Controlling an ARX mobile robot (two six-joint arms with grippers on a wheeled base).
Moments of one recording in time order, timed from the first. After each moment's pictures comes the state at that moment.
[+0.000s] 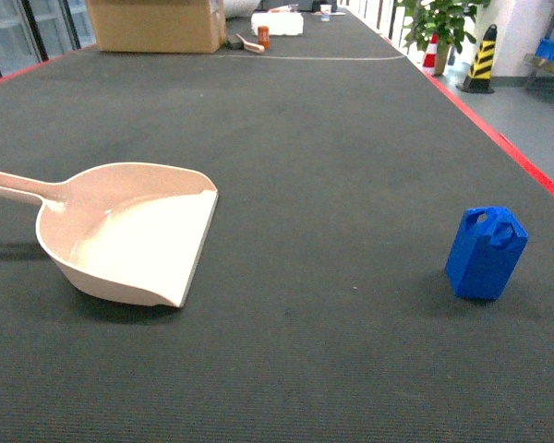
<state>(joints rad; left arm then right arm) 0.00 0.01 0.01 0.00 0.00 -0.01 0.00 0.00 0.01 0.00 0.00 0.00</state>
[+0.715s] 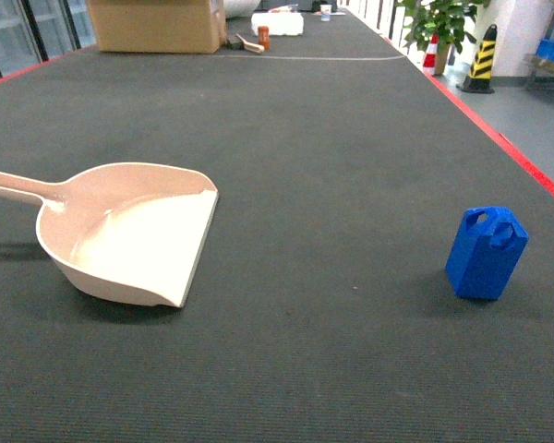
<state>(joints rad) 0.00 0.01 0.01 0.00 0.00 -0.01 0.00 0.00 0.01 0.00 0.00 0.00</state>
